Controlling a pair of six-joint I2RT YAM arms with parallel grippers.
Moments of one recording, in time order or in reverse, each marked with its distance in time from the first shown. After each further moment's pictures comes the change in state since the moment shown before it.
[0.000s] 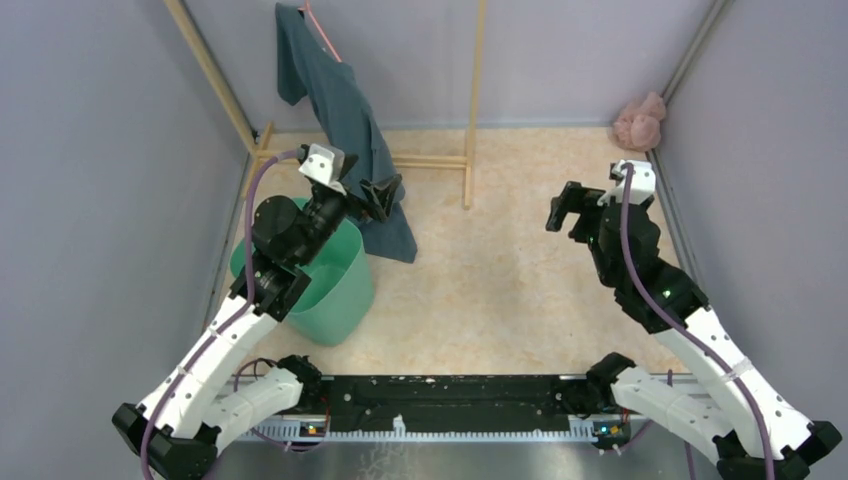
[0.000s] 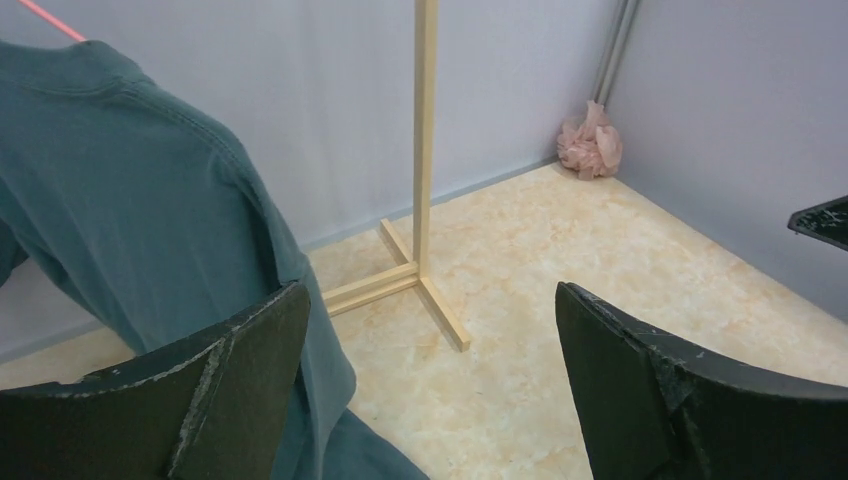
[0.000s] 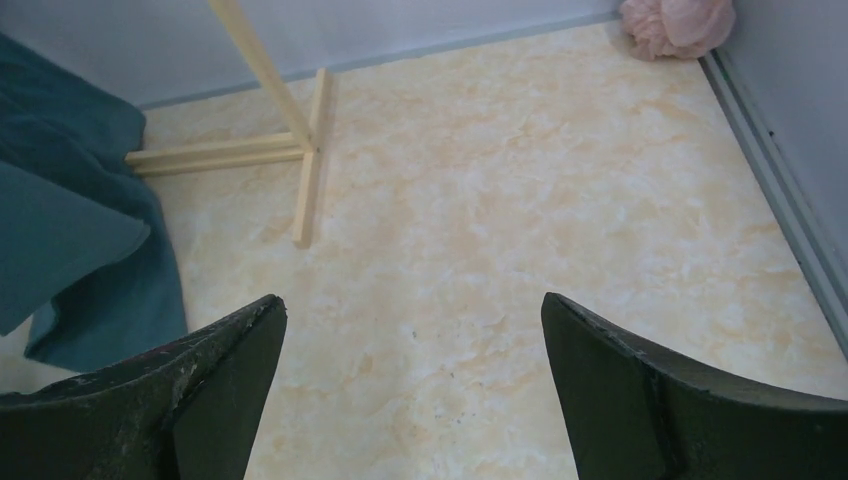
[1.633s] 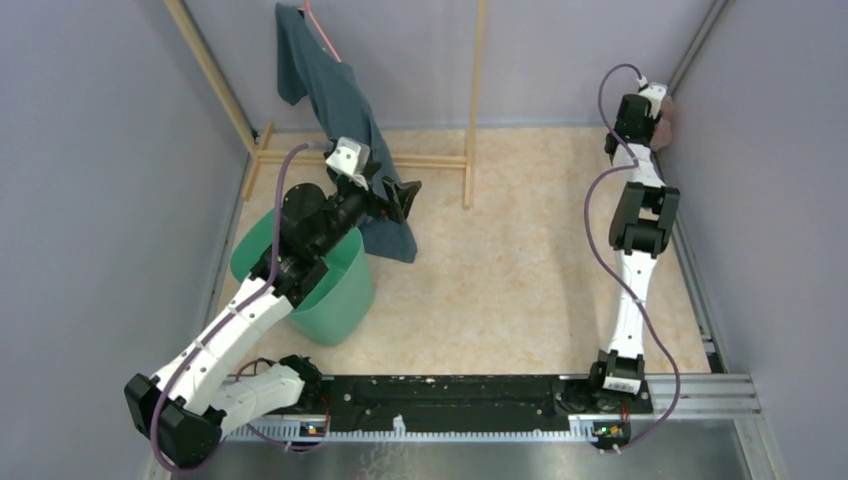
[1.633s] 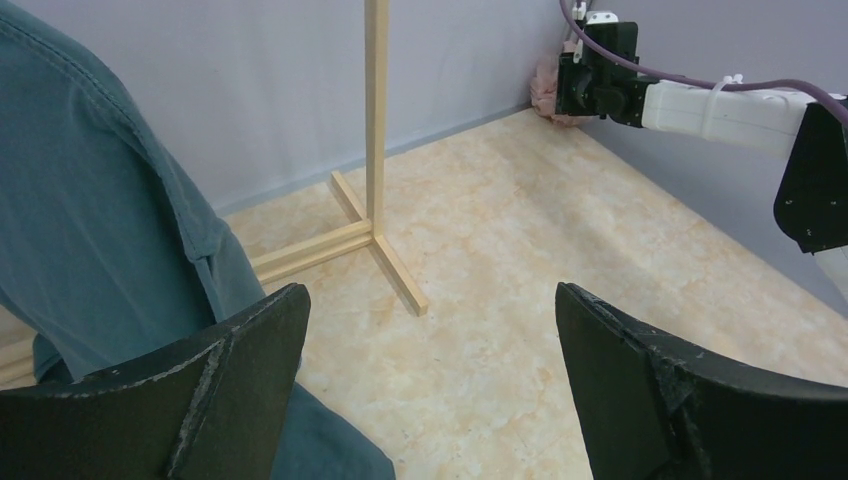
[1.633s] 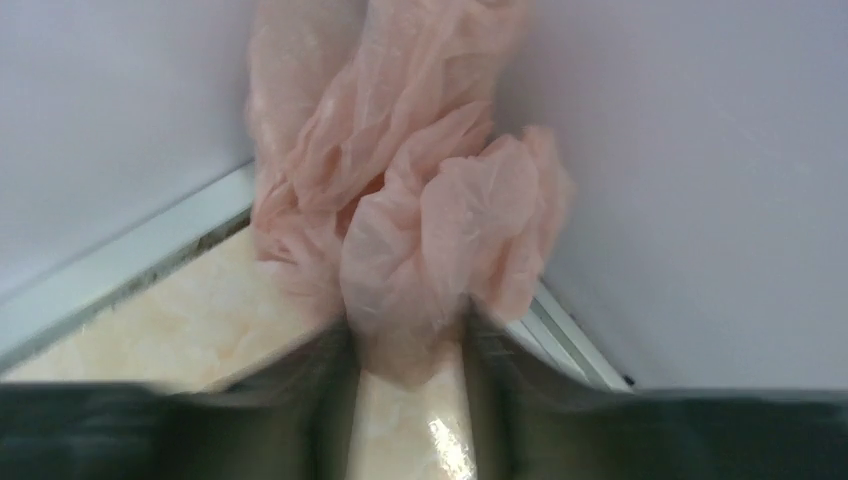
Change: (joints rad) left arm -0.043 0.113 0.008 -0.004 0.031 -0.064; right arm -0.763 1.891 1.333 0.450 -0.017 -0.294
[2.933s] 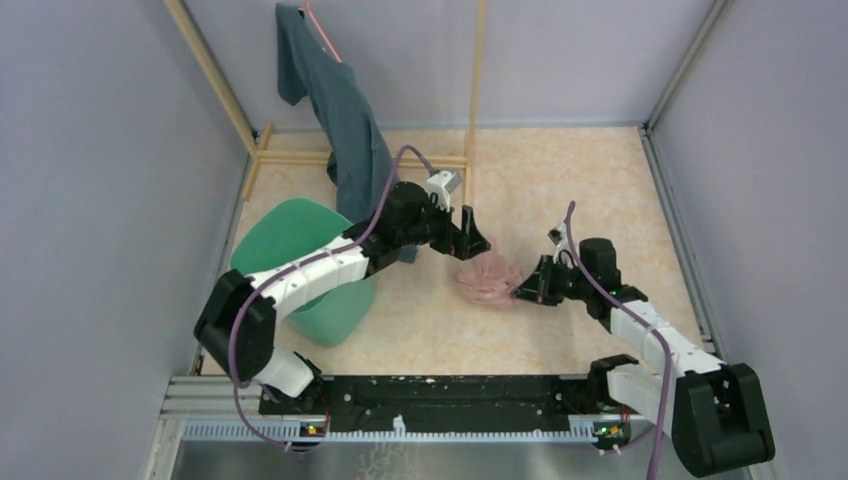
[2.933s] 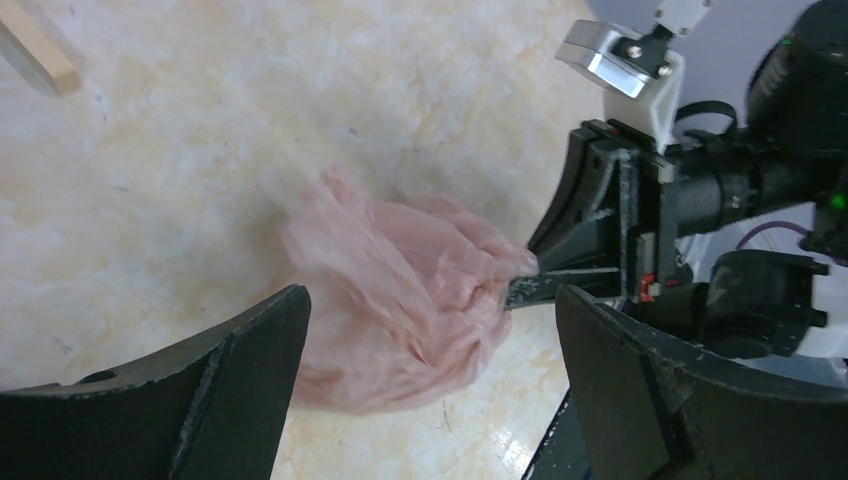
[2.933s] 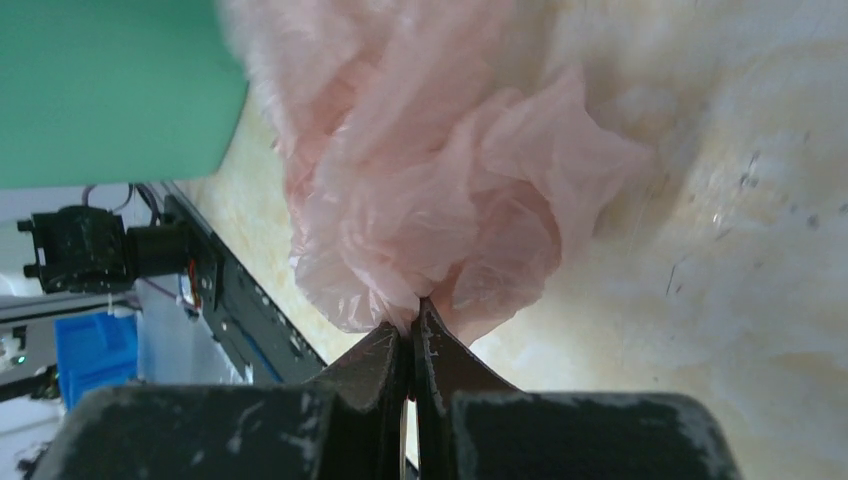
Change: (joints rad) left arm -0.154 0.455 0.028 0.000 0.285 -0.337; right arm 0.385 -1.681 -1.918 -0.080 -1.216 0.449
